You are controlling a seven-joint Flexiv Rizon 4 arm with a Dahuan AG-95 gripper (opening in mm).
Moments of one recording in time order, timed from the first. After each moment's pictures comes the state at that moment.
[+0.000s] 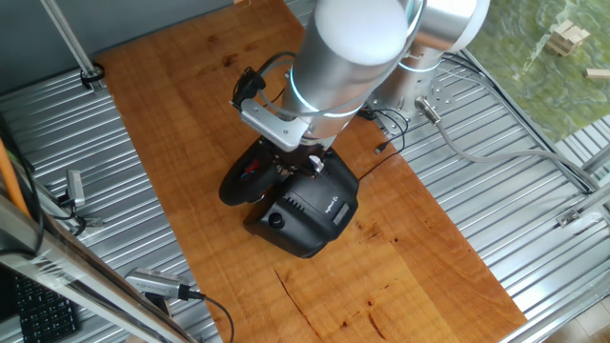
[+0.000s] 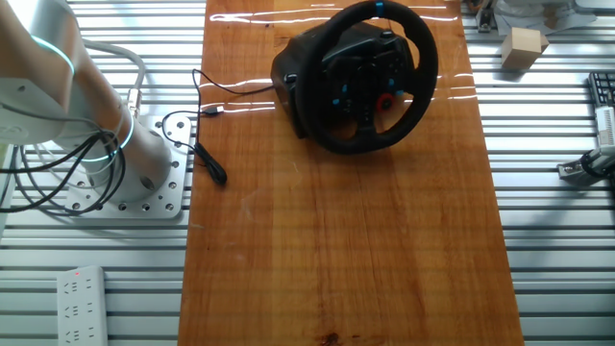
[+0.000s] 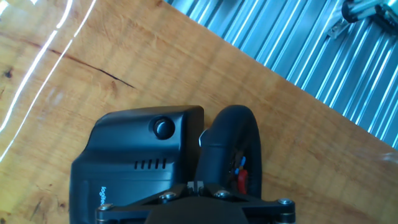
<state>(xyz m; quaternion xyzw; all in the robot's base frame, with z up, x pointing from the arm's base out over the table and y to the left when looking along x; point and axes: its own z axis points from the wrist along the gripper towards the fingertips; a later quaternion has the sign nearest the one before) 0.474 0.200 0.270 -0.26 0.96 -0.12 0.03</state>
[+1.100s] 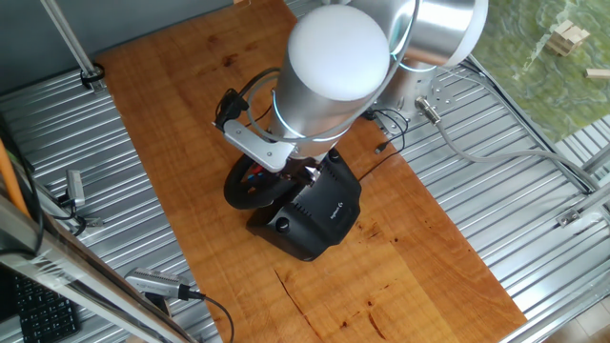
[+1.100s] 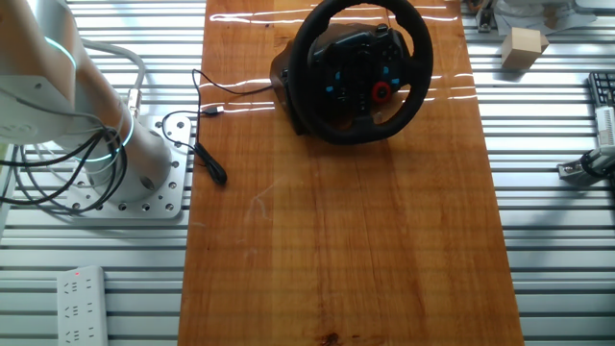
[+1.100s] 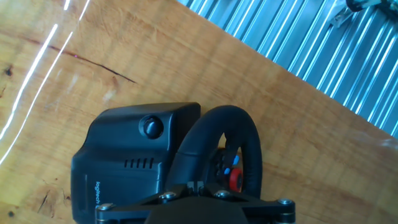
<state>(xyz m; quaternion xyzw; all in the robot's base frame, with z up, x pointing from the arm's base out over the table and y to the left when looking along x) 0.481 0.209 0.277 -0.25 0.96 -0.13 -0.02</state>
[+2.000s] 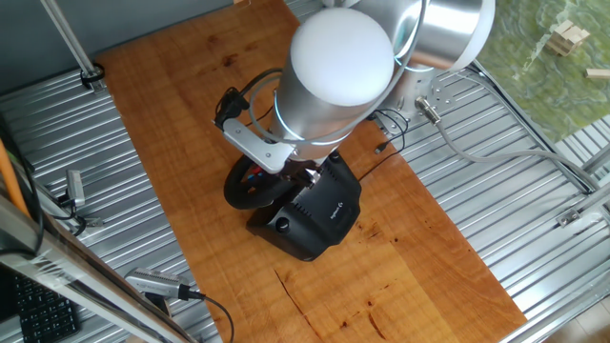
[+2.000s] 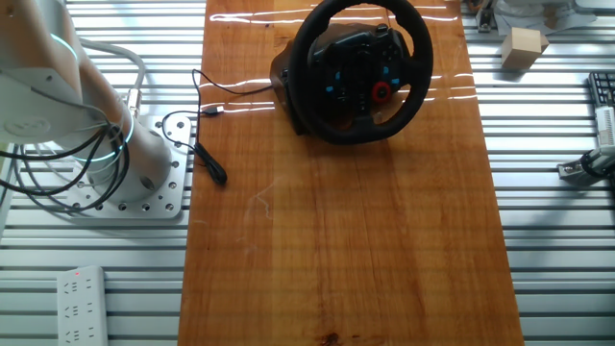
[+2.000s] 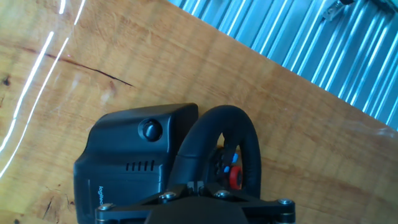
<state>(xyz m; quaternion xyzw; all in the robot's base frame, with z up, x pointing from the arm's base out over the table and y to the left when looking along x) 0.483 0.211 0.283 -0.22 0.97 -0.14 -0.01</state>
